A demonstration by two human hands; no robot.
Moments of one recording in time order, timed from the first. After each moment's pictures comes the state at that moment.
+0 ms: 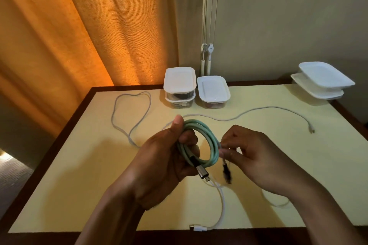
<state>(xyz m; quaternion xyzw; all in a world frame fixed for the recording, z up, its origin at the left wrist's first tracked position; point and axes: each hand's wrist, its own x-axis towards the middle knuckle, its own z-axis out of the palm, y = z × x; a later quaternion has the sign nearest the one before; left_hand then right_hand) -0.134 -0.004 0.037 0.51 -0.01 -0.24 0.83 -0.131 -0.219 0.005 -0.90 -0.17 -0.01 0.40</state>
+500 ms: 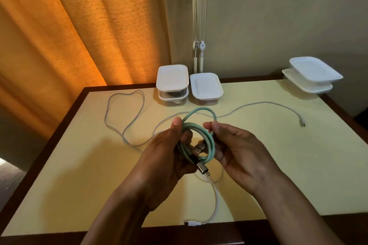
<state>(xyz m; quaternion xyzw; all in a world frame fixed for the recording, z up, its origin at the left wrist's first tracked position) -0.138 -0.021 0.026 0.58 0.01 -0.20 0.79 -0.133 -0.184 0.003 -0.45 0.12 0.08 0.88</state>
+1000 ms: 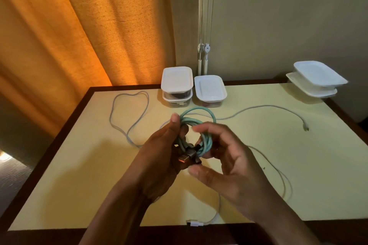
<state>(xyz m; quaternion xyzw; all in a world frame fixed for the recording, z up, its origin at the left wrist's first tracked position) -0.130 -0.013 0.029 0.56 0.05 -0.19 0.81 -0.173 -0.173 0.008 -0.73 -0.13 0.00 0.67</state>
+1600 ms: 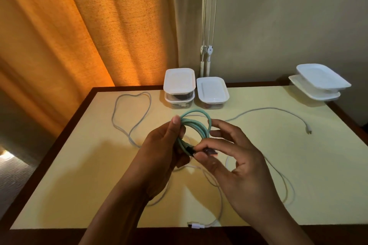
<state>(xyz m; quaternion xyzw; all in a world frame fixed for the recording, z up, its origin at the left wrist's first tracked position) -0.123 -0.008 0.020 0.64 0.05 -0.13 0.76 -0.173 -0.169 0.006 -0.83 -0.10 -0.14 0.52</state>
